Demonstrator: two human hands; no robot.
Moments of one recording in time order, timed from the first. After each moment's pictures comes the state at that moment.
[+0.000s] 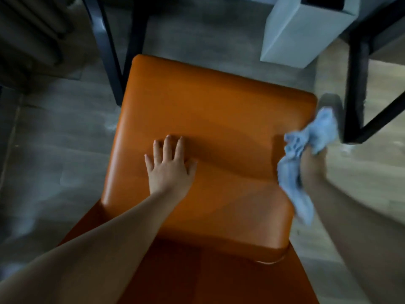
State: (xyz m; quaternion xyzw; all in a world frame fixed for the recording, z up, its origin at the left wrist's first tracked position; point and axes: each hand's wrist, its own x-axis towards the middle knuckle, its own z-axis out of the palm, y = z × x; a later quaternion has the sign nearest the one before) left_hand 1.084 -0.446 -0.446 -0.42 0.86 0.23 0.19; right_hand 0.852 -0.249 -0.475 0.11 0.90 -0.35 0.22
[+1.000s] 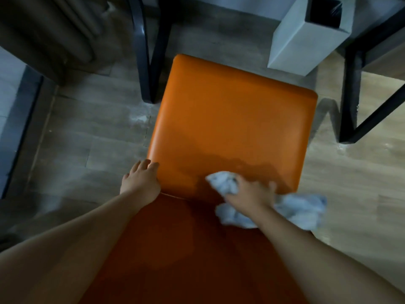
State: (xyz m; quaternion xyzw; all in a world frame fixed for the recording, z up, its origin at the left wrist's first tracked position) left_hand 1.238 -0.479 -0.371 -0.44 0.80 0.26 0.32; right_hand 1.071 -0.289 -0.377 -0.30 0.86 0.15 0.38
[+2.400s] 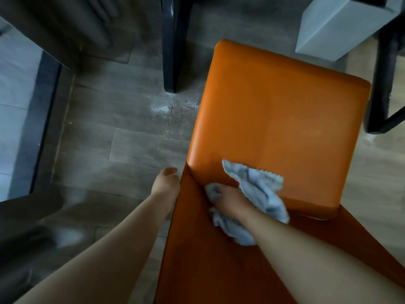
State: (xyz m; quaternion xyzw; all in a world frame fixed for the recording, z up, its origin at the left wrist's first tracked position) left_hand 1.288 -0.521 -0.392 -0.69 0.45 0.54 0.16; right_hand 1.186 -0.392 -0.393 -0.20 0.78 -0.03 0.60
